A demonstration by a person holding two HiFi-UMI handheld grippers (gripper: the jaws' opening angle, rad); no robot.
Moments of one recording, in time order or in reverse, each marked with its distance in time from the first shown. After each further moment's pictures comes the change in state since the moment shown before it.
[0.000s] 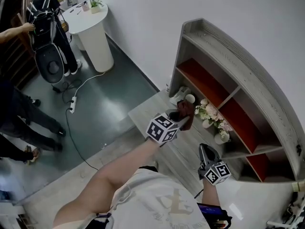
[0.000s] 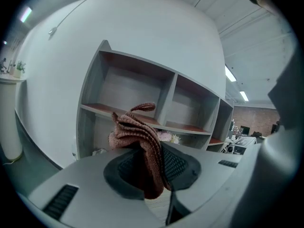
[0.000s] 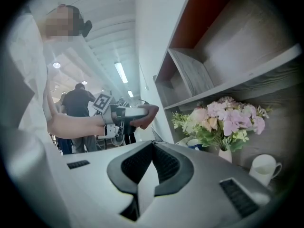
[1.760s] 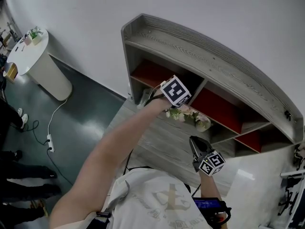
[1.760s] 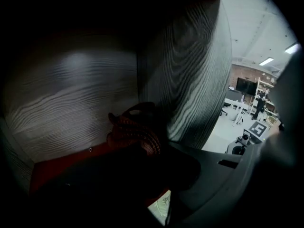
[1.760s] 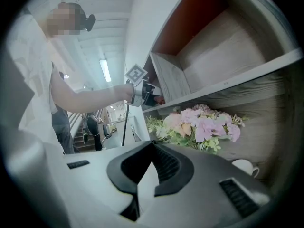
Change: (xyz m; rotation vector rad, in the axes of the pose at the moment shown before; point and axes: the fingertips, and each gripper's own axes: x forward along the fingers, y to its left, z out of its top) left arm 0.188 -0.020 0.079 0.473 0.433 -0.298; right arm 0.002 -0.059 0.009 -0.003 -0.039 -0.245
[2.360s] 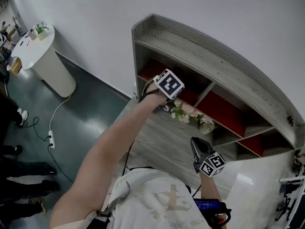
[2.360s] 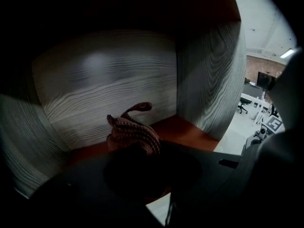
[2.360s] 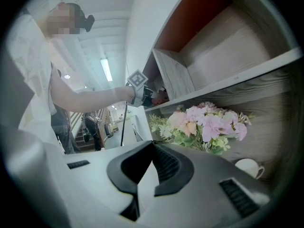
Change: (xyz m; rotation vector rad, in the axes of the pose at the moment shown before) left arm -0.033 0.074 -0.036 -0.067 0.062 0.200; right arm 0.012 0.010 -0.003 0.003 0.011 0.016
